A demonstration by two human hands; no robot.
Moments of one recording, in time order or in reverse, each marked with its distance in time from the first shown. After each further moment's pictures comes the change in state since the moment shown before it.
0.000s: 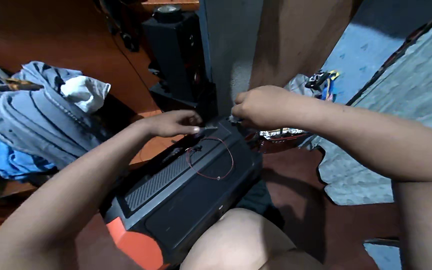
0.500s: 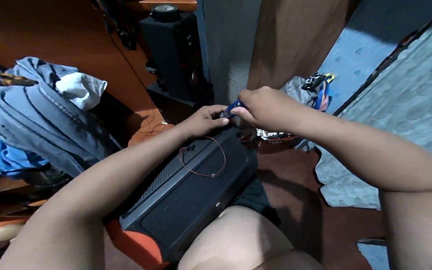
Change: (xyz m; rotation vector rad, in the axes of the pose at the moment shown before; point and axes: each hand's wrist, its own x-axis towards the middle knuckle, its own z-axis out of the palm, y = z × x) left_hand 0.063 0.033 0.059 -0.487 0.222 0.477; right_hand -0.020 -0.007 0.011 0.200 0.211 0.293
